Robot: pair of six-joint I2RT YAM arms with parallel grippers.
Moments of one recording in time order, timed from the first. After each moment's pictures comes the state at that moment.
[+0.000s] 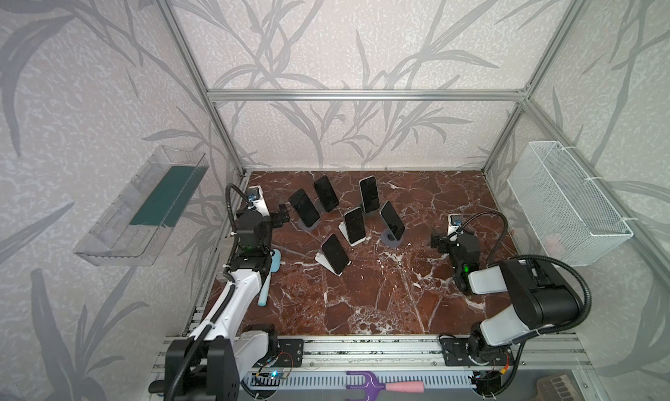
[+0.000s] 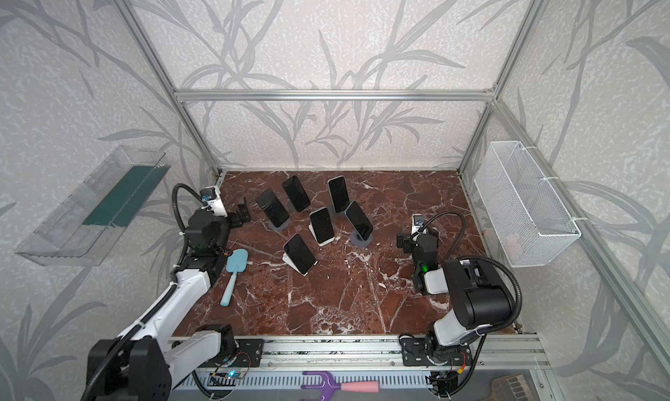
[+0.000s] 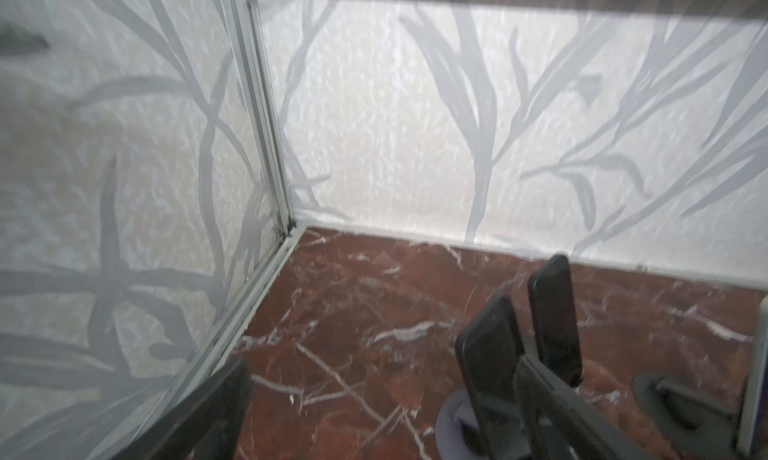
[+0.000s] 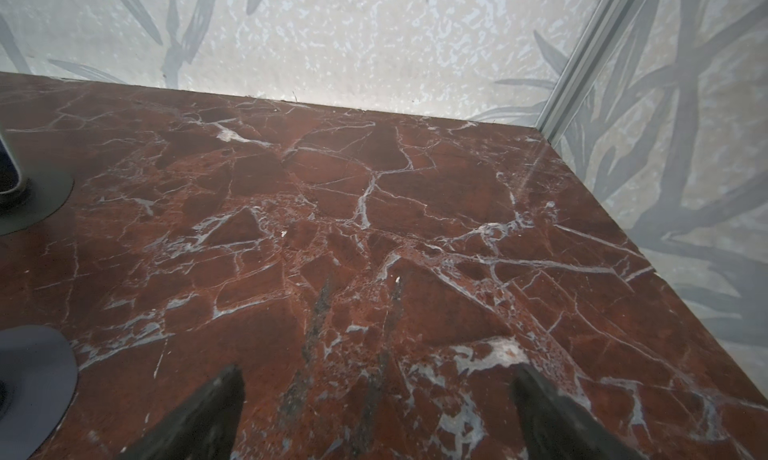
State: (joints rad) left arm 0.02 1.03 0.65 0.26 -0.15 -0.10; right arm 0.12 1.54 0.29 0.94 0.20 -0.05
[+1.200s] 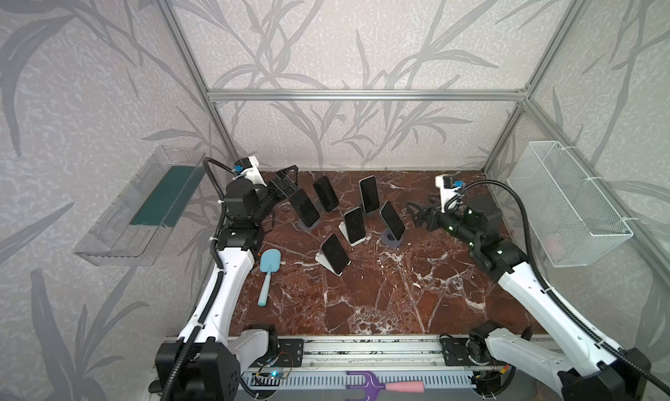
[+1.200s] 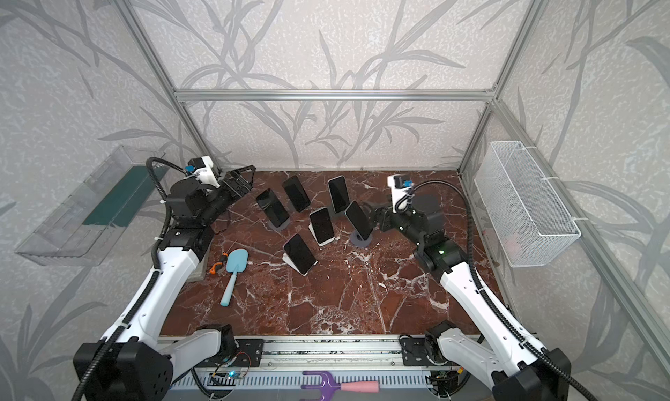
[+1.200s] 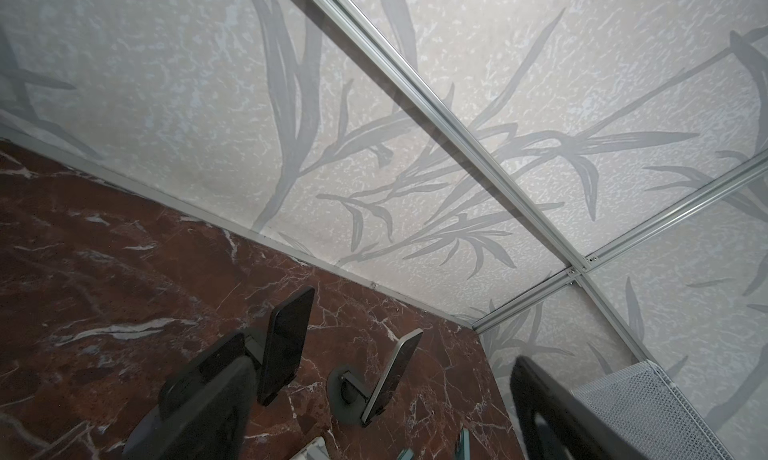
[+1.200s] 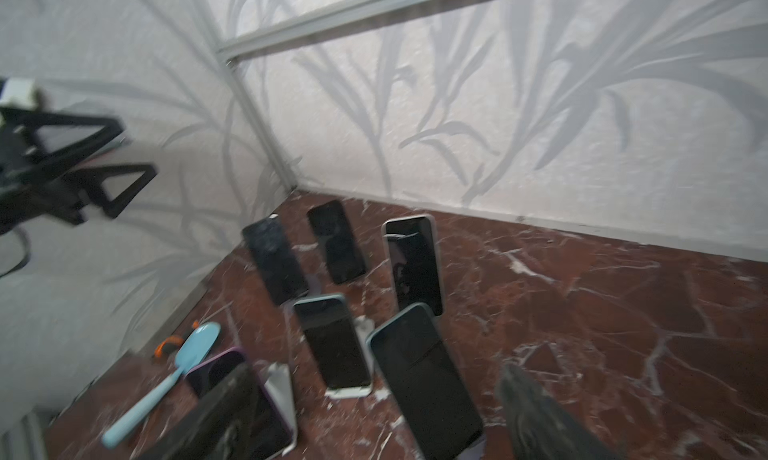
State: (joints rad) left arm 0.02 1.11 0.97 0.03 0.29 -0.71; right arm 0.49 1.01 0.93 -0.15 -0.21 0.21
